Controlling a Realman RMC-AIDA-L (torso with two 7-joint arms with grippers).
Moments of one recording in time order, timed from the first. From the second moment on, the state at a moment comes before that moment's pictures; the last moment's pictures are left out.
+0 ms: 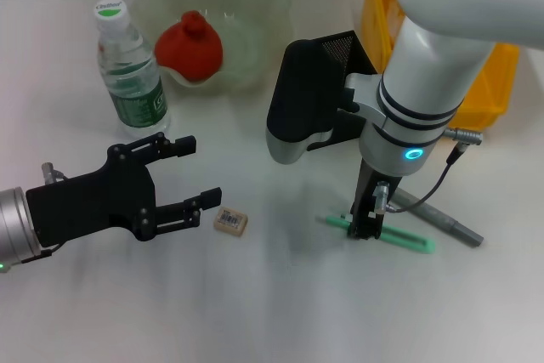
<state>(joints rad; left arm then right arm) -0.40 -2.05 0.73 0.44 1.82 1.61 -0.88 0.99 2.09 -1.91 -0.92 -2.47 -1.43 2.53</state>
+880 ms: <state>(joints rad) -0.40 -2.05 0.73 0.44 1.82 1.61 -0.88 0.99 2.09 -1.90 -0.92 -2.47 -1.43 2.53</state>
